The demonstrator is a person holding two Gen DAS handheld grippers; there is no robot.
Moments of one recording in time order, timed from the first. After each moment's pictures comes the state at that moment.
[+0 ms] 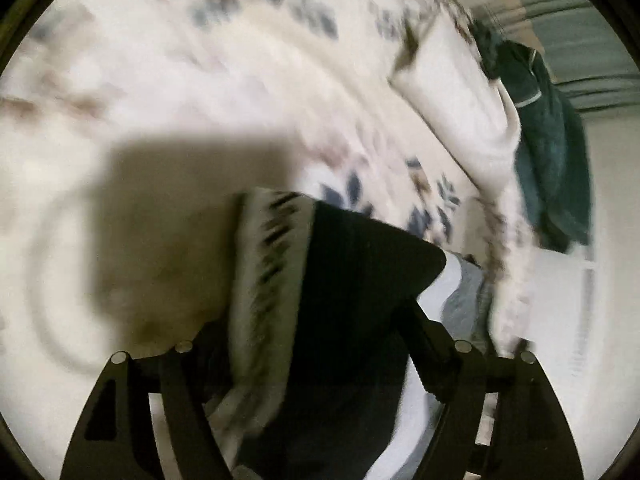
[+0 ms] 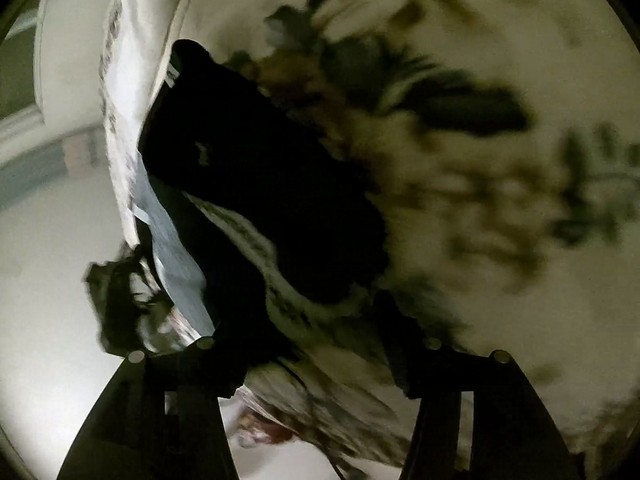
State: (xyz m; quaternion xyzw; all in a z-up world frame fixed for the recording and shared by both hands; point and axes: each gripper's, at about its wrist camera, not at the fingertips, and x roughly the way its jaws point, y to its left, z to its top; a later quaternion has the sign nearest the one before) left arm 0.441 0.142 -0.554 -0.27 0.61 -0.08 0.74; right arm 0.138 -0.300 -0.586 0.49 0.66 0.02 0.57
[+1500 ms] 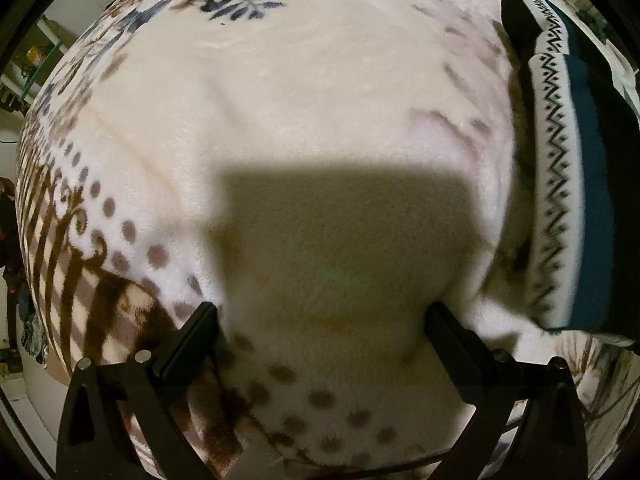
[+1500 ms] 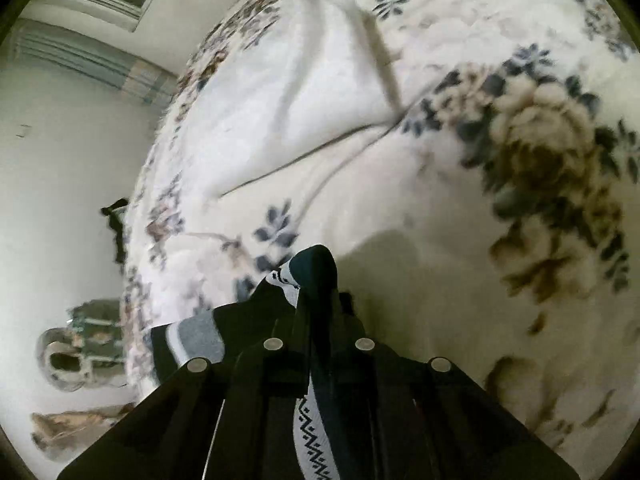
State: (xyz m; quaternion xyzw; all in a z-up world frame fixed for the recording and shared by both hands) left arm 0.267 0.147 -0.644 -0.14 0.63 0.16 0.74; right arm 0.385 -0.307 -0.531 0.28 0.56 0.11 0.77
